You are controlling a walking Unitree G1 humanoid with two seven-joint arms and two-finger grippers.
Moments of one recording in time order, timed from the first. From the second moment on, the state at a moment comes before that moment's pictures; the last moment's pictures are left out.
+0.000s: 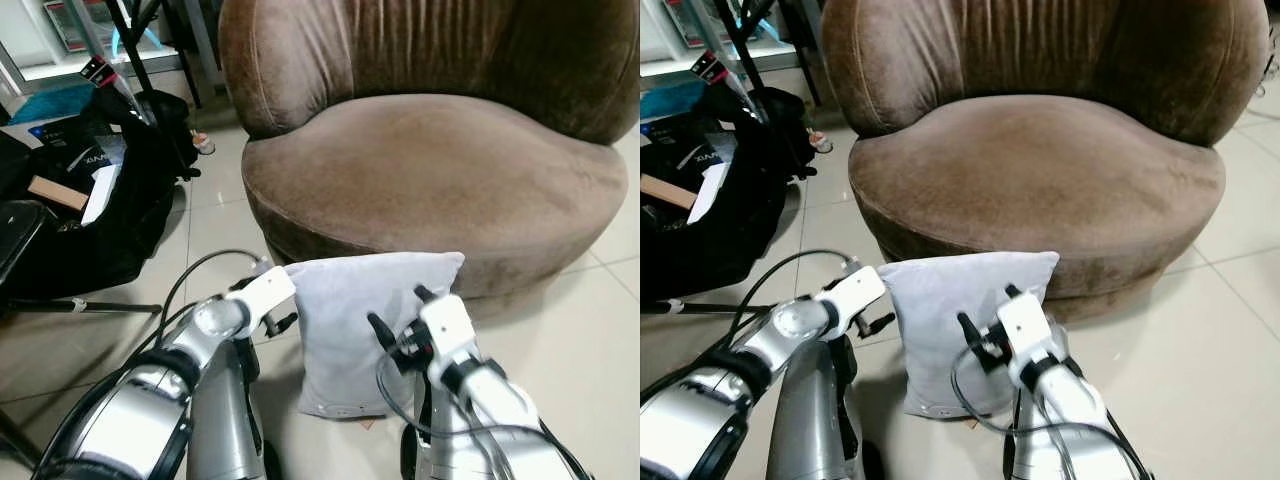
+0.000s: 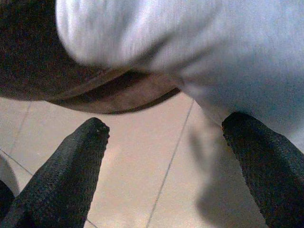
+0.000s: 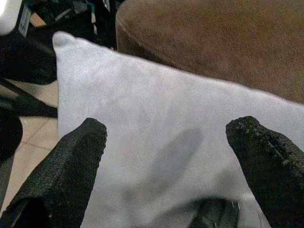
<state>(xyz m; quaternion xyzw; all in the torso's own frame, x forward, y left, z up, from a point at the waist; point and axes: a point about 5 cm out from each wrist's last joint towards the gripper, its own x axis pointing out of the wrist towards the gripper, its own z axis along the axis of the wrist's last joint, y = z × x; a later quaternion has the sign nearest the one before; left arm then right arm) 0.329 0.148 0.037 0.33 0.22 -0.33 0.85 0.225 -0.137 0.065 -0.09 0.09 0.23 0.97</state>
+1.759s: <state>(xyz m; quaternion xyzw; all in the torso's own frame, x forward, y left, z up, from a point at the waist) 0.337 0.082 0.053 0.42 0.15 -0.41 0.79 0.146 -0.165 0.100 -0.09 0.12 0.17 0.97</state>
